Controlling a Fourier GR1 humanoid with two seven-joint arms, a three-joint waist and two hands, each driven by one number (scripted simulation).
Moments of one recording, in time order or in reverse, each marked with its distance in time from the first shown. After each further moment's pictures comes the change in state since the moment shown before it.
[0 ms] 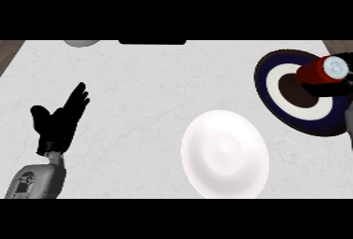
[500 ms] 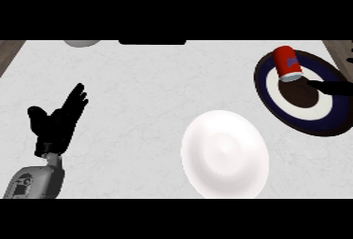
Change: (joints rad) left arm 0.011 -0.002 0.009 -0.017 0.000 -0.008 0.010; right arm -0.043 -0.059 -0.080 0.164 -0.139 -0.026 -0.367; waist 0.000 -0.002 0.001
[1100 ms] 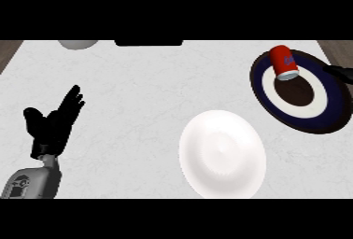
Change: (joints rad) left arm 0.011 0.008 0.019 0.008 0.001 -0.005 -0.003; right arm -0.007 0.051 -0.157 -0.170 -0.370 0.212 0.070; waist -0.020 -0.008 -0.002
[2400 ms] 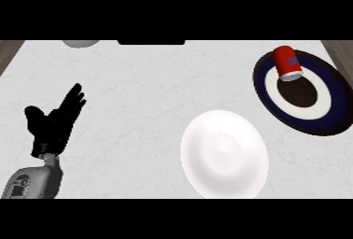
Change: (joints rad) left arm -0.008 -0.023 0.017 -0.021 -0.029 -0.023 0.020; right arm 0.214 -0.250 0.007 0.265 -0.251 0.213 -0.242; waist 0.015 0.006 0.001
